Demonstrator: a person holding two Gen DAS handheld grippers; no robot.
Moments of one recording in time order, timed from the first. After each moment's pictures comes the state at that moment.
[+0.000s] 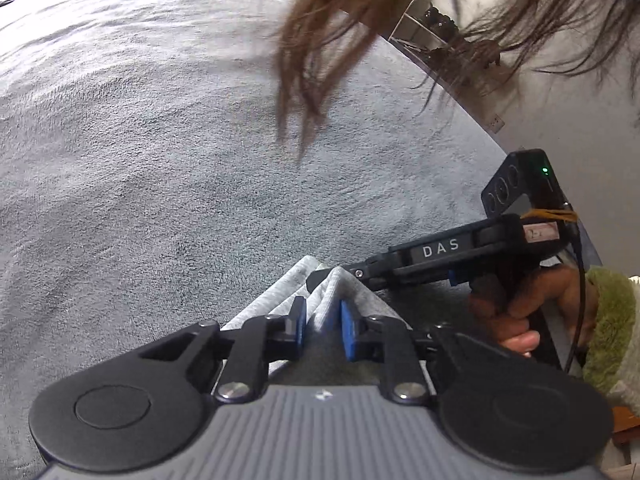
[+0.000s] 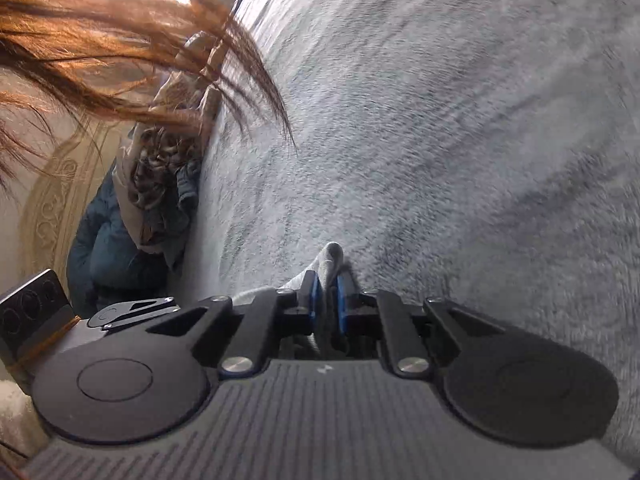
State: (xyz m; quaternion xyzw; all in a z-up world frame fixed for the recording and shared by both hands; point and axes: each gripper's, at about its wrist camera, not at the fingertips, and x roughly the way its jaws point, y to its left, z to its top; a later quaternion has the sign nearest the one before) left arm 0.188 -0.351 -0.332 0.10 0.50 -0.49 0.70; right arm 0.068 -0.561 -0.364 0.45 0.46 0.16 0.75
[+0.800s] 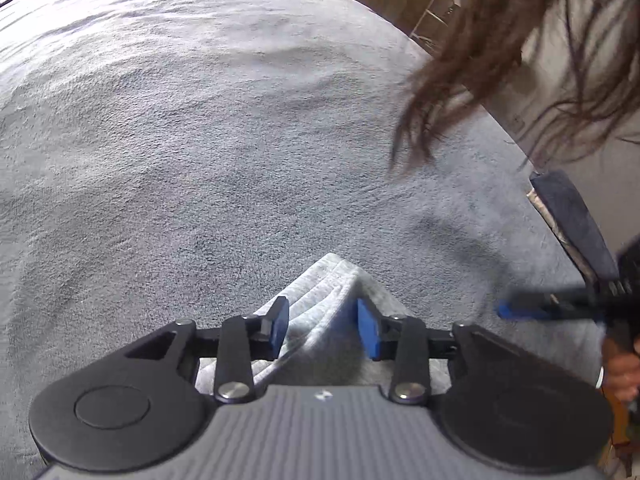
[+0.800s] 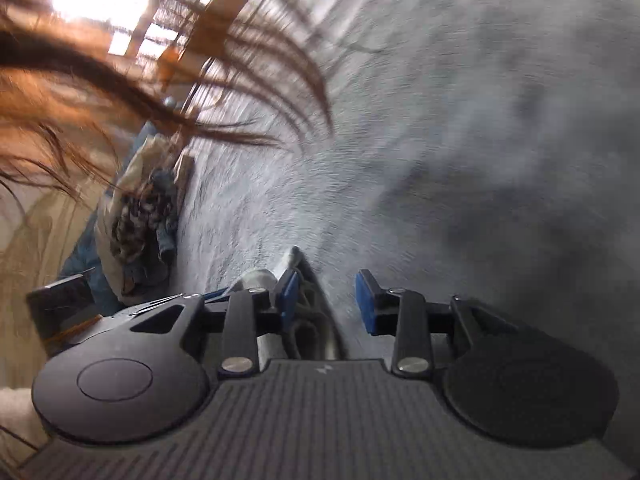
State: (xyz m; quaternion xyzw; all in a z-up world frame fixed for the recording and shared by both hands) left arm 0.188 -0.353 -0.333 0.10 0.52 -0.46 0.72; right arm -0.039 -0.611 -0.318 0.47 0.41 0.04 0.78
